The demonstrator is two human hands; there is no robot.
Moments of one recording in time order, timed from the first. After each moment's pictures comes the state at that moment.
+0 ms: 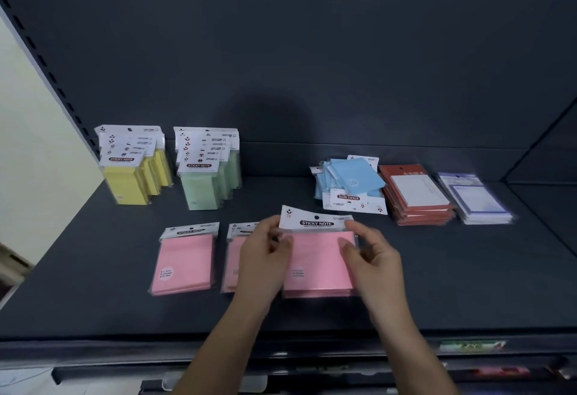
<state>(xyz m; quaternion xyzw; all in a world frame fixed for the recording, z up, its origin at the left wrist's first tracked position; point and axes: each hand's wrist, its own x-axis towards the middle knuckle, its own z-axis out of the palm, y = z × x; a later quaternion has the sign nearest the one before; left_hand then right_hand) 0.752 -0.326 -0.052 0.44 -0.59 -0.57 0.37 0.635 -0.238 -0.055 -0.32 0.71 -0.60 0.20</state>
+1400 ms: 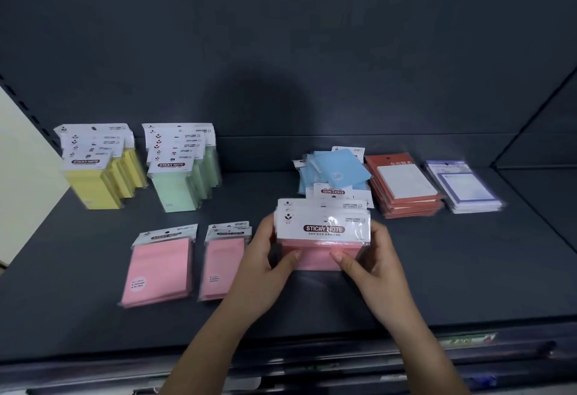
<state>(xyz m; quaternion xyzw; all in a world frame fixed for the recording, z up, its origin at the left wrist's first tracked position) 0.746 -0.324 -0.069 0.27 -0.71 -0.57 0.31 0.605 -0.216 -0.070 -0.35 0.65 -0.61 0.28</state>
